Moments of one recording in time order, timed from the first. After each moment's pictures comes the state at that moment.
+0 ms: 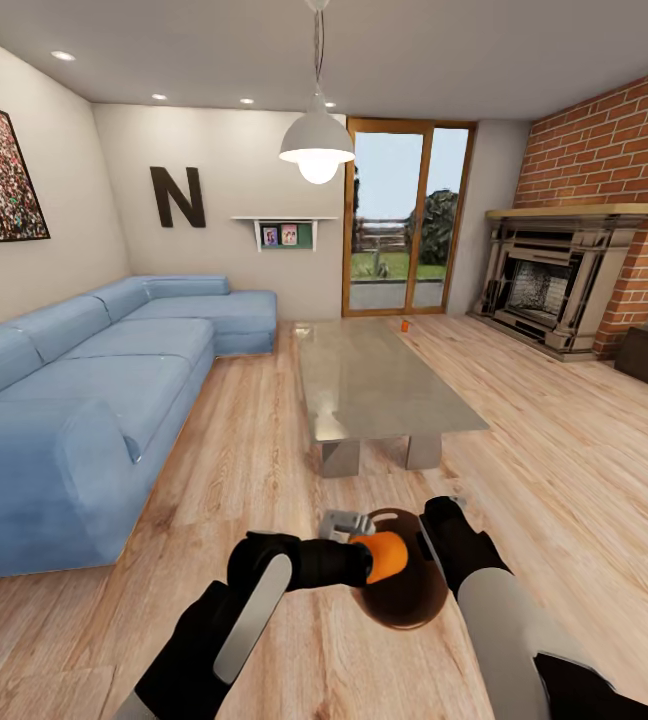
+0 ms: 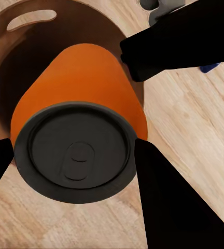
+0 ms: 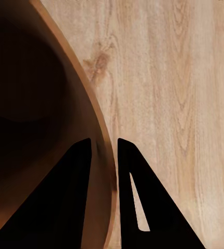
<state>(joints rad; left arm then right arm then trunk) -0.45 -0.16 -0.46 -1.33 0.53 0.94 -0.02 -0.81 0.15 -0.29 -0.54 0.60 0.84 -0.06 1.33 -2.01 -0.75</state>
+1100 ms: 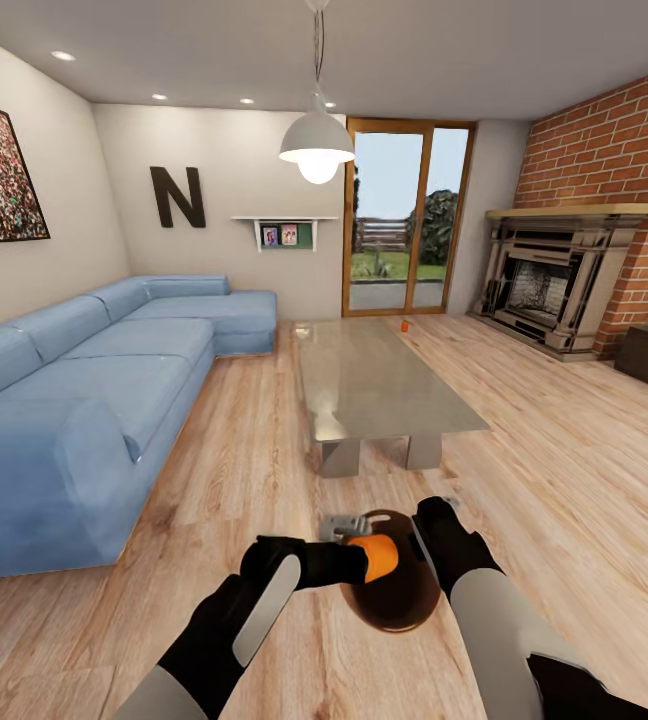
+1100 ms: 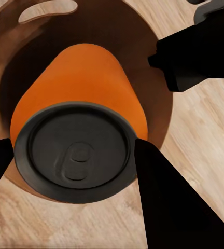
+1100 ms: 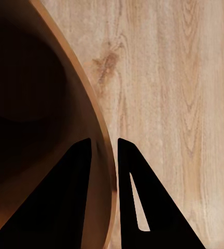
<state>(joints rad) -0.51 -0.17 -0.47 -1.10 0.53 0.79 -0.02 -0.81 0.17 -0.28 -0.54 0.60 0.84 -0.06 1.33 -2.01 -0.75</state>
